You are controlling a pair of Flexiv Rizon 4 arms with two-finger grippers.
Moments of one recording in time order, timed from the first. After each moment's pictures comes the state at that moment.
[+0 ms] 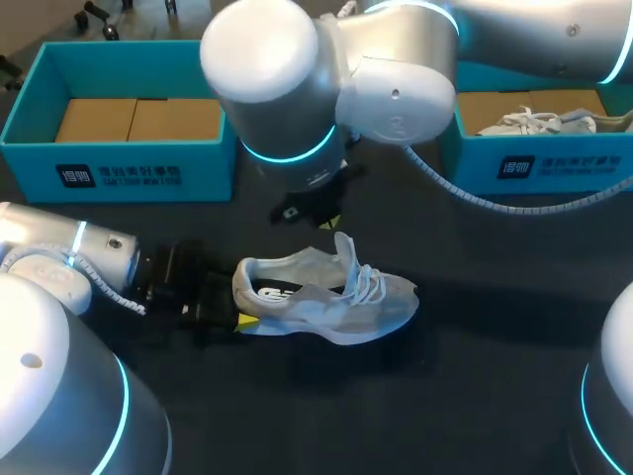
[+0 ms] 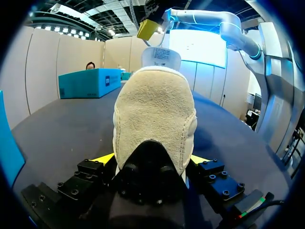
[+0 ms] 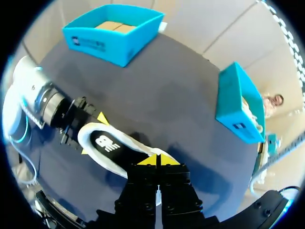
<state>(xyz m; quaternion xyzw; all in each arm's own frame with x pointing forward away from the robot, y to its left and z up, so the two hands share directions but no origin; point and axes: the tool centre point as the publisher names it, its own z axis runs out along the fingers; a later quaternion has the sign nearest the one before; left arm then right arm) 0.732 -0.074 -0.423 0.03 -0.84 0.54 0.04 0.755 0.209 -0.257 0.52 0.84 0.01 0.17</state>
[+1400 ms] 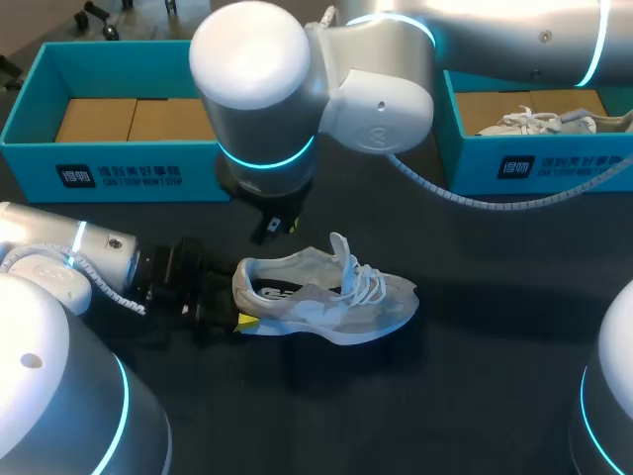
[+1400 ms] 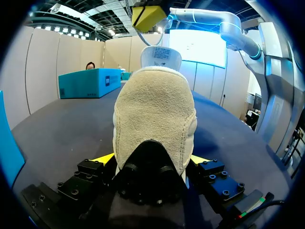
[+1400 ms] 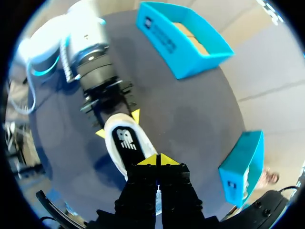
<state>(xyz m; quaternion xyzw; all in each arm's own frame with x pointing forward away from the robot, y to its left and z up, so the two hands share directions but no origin) 0.732 -0.074 -0.423 0.03 -0.84 0.54 0.04 0.758 0.260 -0.260 0.24 0.96 0.02 0.16</state>
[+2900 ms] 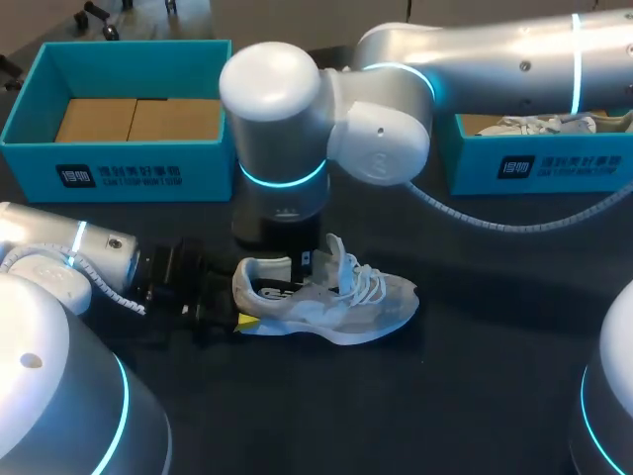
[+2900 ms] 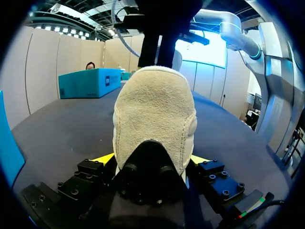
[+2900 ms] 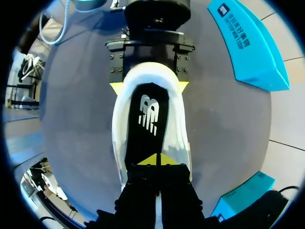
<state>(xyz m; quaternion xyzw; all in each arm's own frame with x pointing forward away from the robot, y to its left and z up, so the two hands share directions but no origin) 0.732 -0.074 -0.423 0.03 -0.84 0.54 0.04 0.746 0.236 -0.348 0.03 1.00 -0.03 0.05</state>
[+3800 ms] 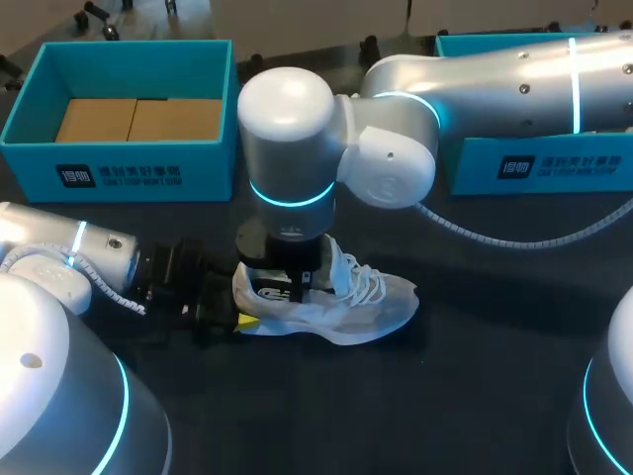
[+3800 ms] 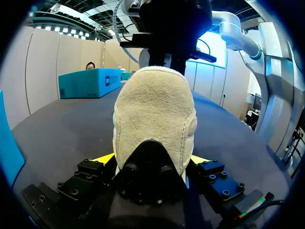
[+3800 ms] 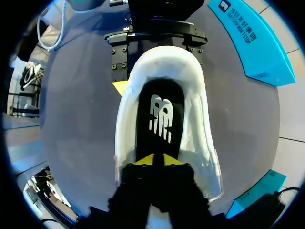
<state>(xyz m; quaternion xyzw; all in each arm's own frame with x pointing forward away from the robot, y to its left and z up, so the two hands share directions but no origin) 0.731 -0.074 -0.423 0.03 -0.84 0.54 0.04 0.728 0.240 -0.376 0.06 1.00 0.00 0.03</state>
